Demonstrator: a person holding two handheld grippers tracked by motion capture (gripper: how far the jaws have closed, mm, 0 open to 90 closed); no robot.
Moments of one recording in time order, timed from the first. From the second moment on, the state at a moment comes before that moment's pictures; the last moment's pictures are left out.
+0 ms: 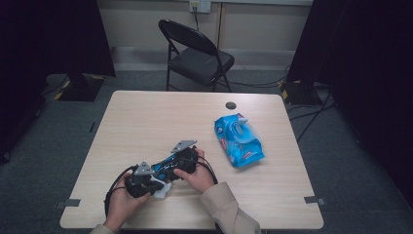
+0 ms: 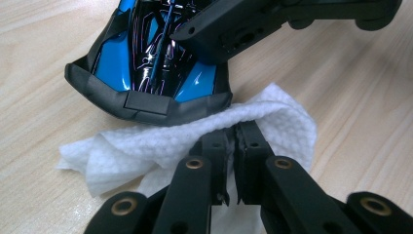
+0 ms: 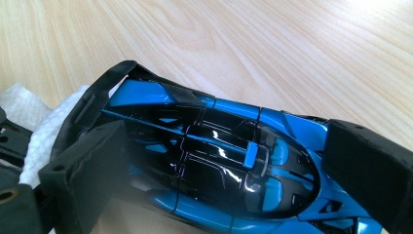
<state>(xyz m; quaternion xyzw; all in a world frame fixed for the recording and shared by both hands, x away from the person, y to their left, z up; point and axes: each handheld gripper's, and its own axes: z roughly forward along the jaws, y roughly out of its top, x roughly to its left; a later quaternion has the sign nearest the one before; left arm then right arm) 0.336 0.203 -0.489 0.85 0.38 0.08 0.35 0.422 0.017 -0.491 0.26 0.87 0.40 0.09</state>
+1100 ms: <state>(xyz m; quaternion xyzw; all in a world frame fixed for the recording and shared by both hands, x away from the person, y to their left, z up) 0.334 0.217 -0.457 0.83 0.37 0.06 0.41 0.421 0.017 -0.492 0.26 0.87 0.41 0.09</state>
